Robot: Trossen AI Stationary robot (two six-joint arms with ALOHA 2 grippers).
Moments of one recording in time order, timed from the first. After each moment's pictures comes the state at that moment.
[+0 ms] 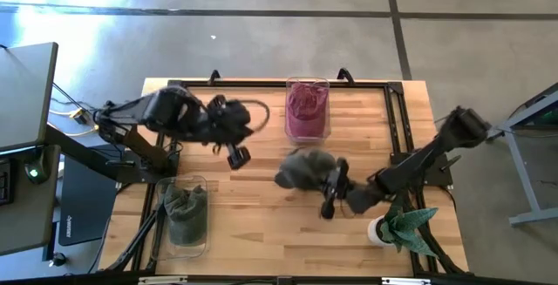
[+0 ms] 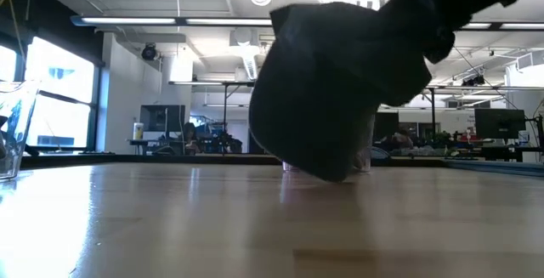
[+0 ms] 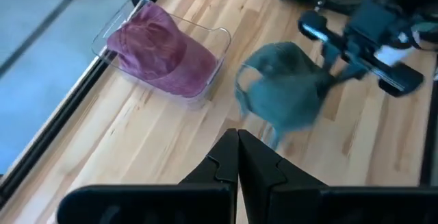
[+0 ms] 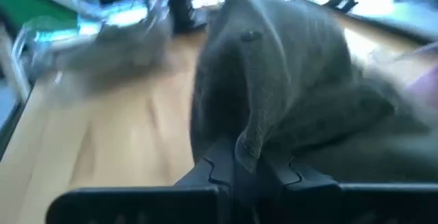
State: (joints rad) left arm -0.22 1.59 2.15 -1.43 -0.45 -0.53; right arm 0.56 1.43 0.67 0.25 0.79 0.56
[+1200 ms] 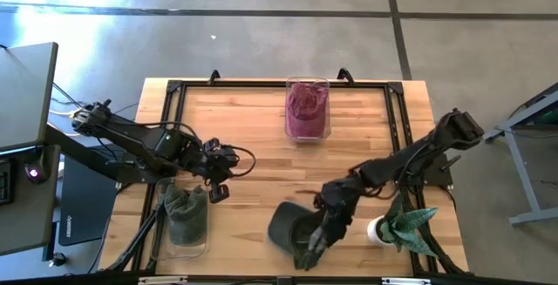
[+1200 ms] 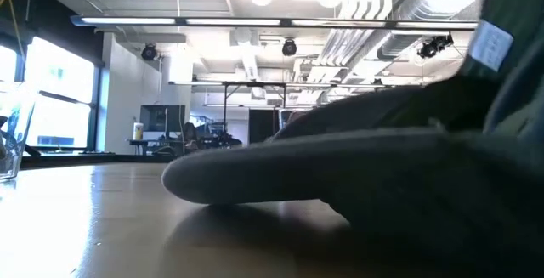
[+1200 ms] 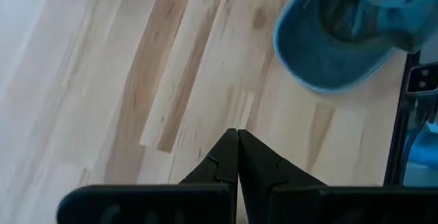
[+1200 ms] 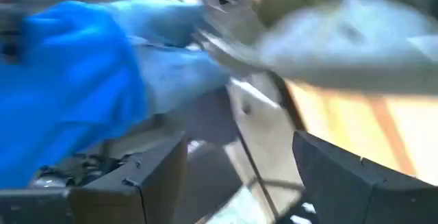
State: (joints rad) left arm -0.36 1.26 1.27 -1.04 -0.19 -0.64; right arm 0.42 1.52 0.98 -0.19 -0.62 1.27
